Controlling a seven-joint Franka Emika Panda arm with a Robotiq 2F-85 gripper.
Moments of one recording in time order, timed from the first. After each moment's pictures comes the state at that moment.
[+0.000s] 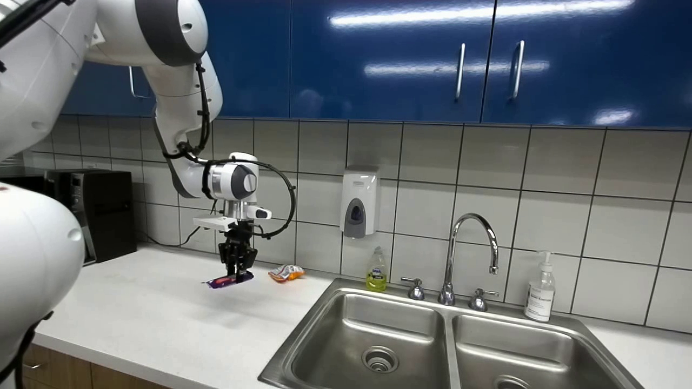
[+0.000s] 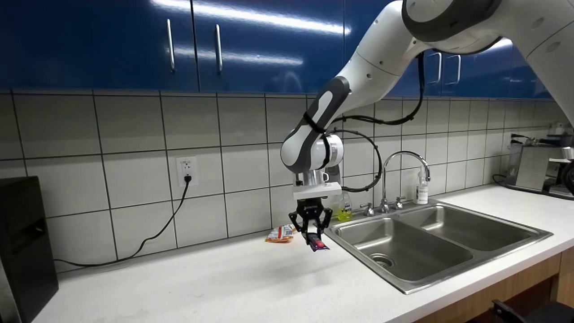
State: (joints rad) arm 0.22 0.50 0.01 -1.94 0.01 2.30 0.43
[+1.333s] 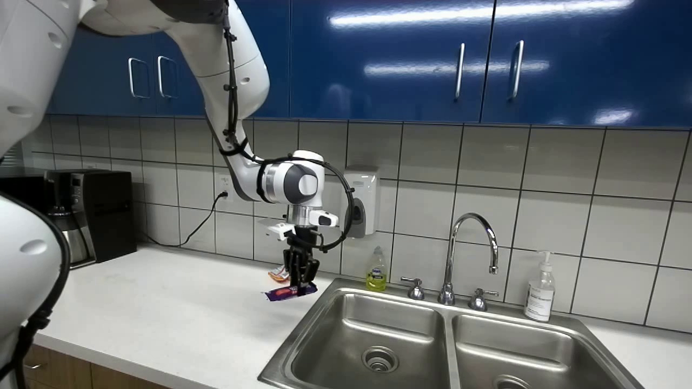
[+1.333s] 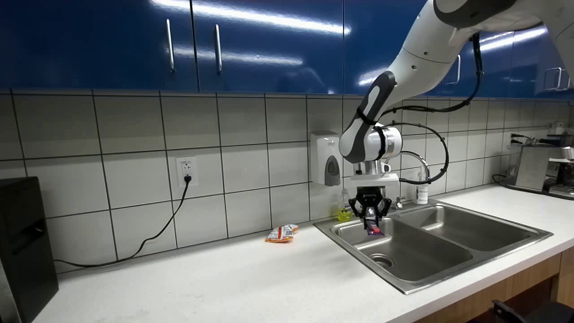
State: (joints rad) arm 0.00 0.37 -0.11 -2.12 0.04 2.38 0.39
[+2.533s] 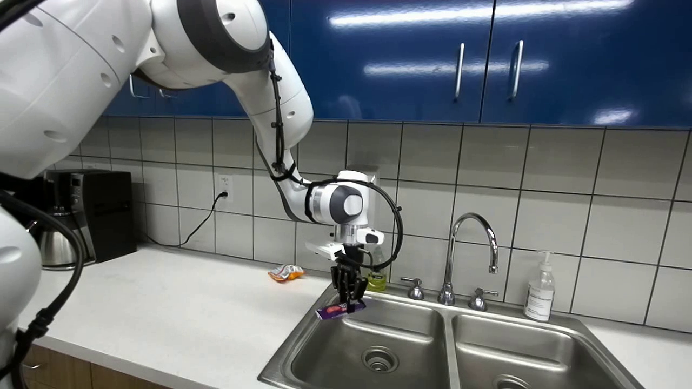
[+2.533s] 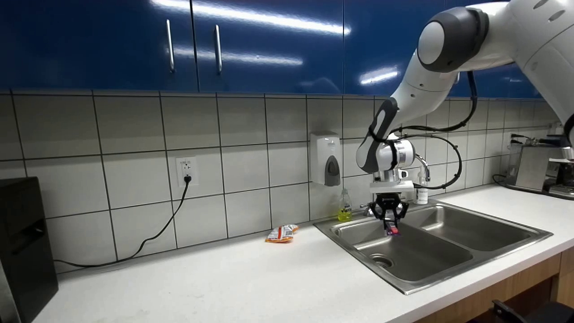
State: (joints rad) arm -0.12 0.59 -0.18 -1.88 0.04 2.38 0.33
